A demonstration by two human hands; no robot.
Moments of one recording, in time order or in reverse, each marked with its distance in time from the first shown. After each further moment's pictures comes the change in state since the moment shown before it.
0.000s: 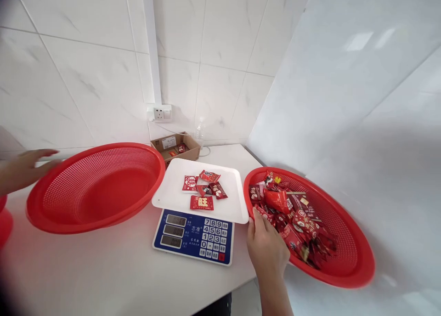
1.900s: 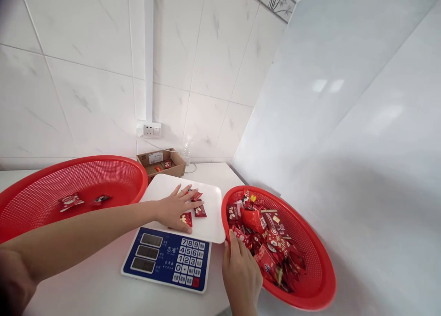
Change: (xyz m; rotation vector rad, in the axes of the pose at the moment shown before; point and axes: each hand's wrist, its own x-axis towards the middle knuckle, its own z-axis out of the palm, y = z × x) left_hand -0.025 0.322 0.084 -0.229 -0.398 1.076; right_hand -0.007 0.017 0.015 -0.027 0.214 -0.200
